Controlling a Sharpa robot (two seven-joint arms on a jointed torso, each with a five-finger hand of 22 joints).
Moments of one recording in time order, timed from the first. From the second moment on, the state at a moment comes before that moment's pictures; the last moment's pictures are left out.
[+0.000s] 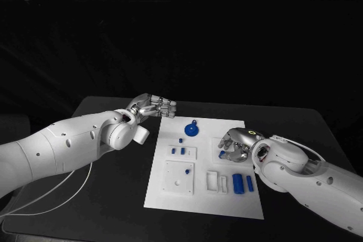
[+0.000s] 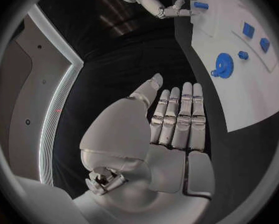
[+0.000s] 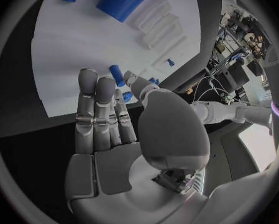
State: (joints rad) left arm 1.28 -0.70 -0.08 1.21 -0.23 -0.12 0.29; left_hand 1.36 0.02 0.18 -0.18 0.17 1.00 0.15 0.07 0.06 1.05 0.15 0.06 0.06 1.12 0.13 0.06 0.07 0.07 0.97 0.11 0.07 0.27; right arm 0.82 -0.78 0.39 1.59 -1.79 -0.06 -0.38; right_hand 1.32 -0.21 0.50 -0.04 0.05 1.07 0.09 0.06 0.06 1.15 0.08 0.07 0.06 1.42 -0.02 0.81 0.68 0.16 1.46 -0.04 0.32 1.19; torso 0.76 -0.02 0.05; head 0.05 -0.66
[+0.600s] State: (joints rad) left arm 1.28 -0.70 -0.08 1.21 -0.23 -0.12 0.29; left_hand 1.36 0.02 0.18 -0.18 0.17 1.00 0.15 0.07 0.06 1.05 0.15 0.06 0.06 1.11 0.13 0.06 0.07 0.07 0.97 0.11 0.07 0.26; right arm 0.82 -0.77 0.36 1.57 -1.81 -0.06 -0.37; right_hand 1.29 -0.21 0.60 -0.06 0.05 1.15 0.10 0.06 0.06 1.22 0.06 0.06 0.06 1.43 -0.03 0.81 0.69 0.16 1.47 -0.06 0.35 1.19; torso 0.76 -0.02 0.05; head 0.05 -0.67
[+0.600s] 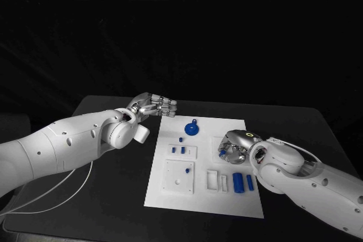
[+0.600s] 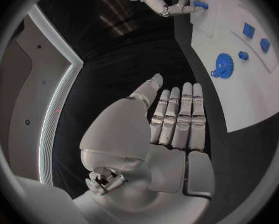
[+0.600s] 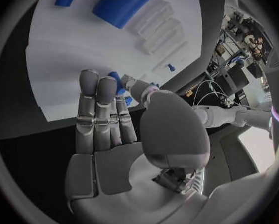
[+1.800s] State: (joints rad) left arm 1.28 -0.69 -0.08 1.19 -0.23 -0.12 0.28; left_hand 1.36 0.02 0.18 -0.18 0.17 1.00 0.15 0.07 0.06 1.05 0.15 0.06 0.06 1.11 0.13 0.06 0.07 0.07 0.97 0.11 0.07 0.25; right arm 0.85 -0.77 0.37 1.70 -1.85 -0.19 -0.37; right_hand 1.34 -0.12 0.61 -0.16 0.05 1.28 0.08 0.06 0.08 1.32 0.06 0.06 0.06 1.45 -0.06 0.79 0.71 0.11 1.47 -0.09 0.43 1.23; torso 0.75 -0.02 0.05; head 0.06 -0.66
